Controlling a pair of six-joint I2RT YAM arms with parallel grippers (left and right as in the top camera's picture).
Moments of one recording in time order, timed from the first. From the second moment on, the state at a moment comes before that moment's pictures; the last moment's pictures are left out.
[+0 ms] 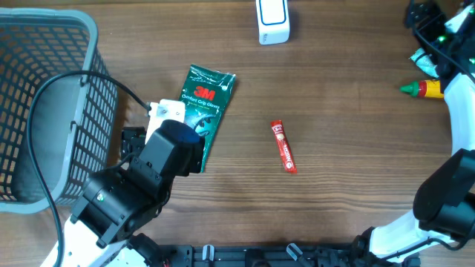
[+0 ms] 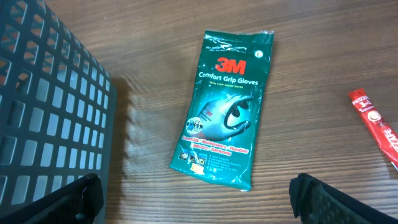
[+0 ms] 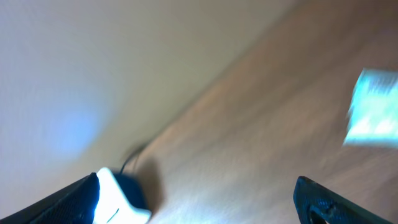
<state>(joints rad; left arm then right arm) -0.67 0.99 1.18 -1.14 -0.51 -0.35 -0.34 1.79 1.45 -0.26 -0.34 0.60</state>
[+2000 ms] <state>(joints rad) -0.67 0.99 1.18 -1.14 -0.51 -0.35 0.44 2.19 1.45 -0.03 -0.43 0.81</state>
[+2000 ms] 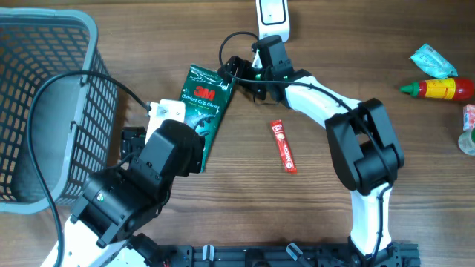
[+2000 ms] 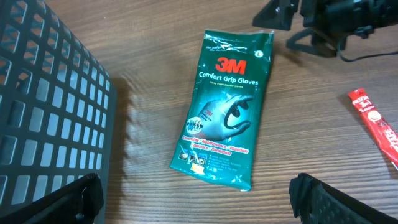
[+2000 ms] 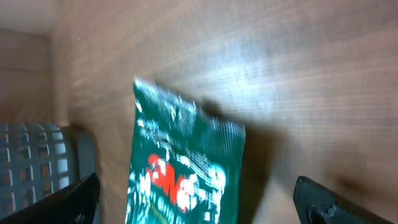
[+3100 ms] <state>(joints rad) -0.67 0.99 1.18 -1.14 -0.51 -0.35 0.40 2.25 1.46 -0.16 -0.54 0.73</state>
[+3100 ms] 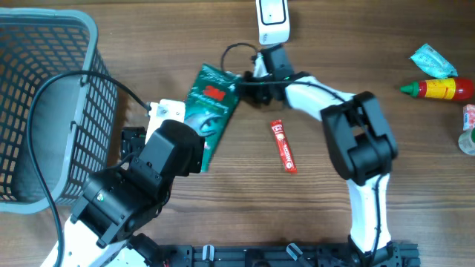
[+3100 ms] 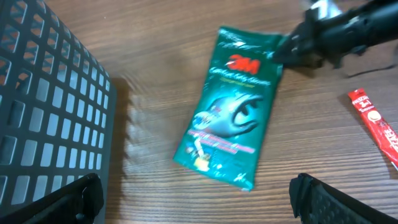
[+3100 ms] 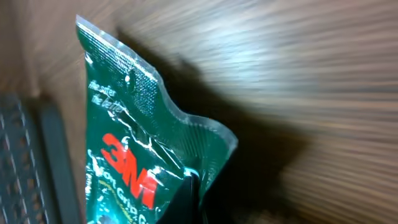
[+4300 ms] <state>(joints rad) -0.67 0.99 1.18 -1.14 -0.51 -0.35 0.12 1.45 1.45 -1.29 -0.29 1.30</state>
